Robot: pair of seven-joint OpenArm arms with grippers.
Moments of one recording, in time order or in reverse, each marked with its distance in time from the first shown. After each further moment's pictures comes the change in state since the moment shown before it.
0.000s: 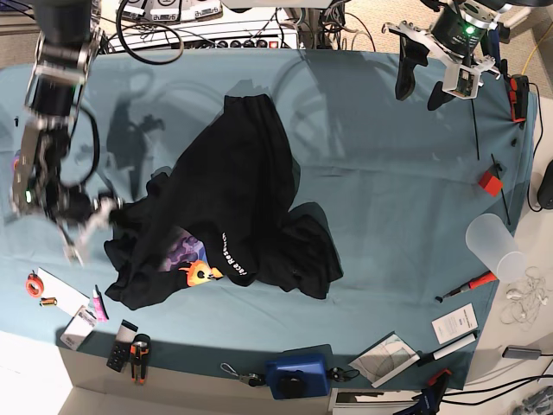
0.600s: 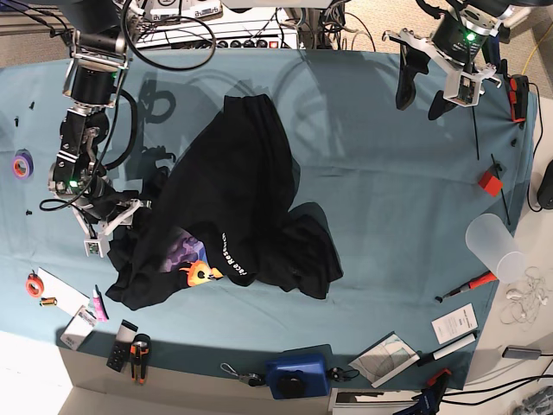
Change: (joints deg) left arm -2.3 0.0 0.0 0.0 0.0 0.0 0.0; right arm -1.7 -11.1 0.9 -0.1 -19.1 -9.1 16.9
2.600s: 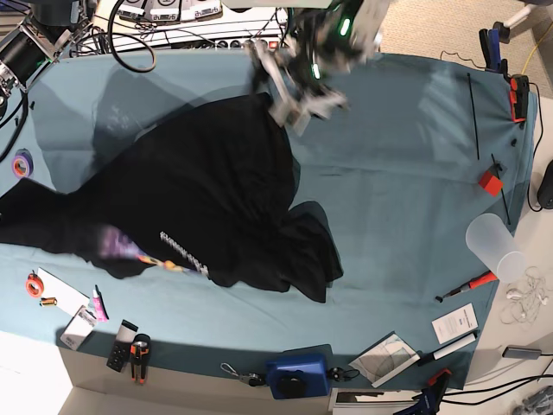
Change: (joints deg) left arm -25.2 0.1 51.3 -24.9 16.3 28.7 11.7; right arm -3.8 15.4 28.7 29.5 0.0 -4.1 -12.3
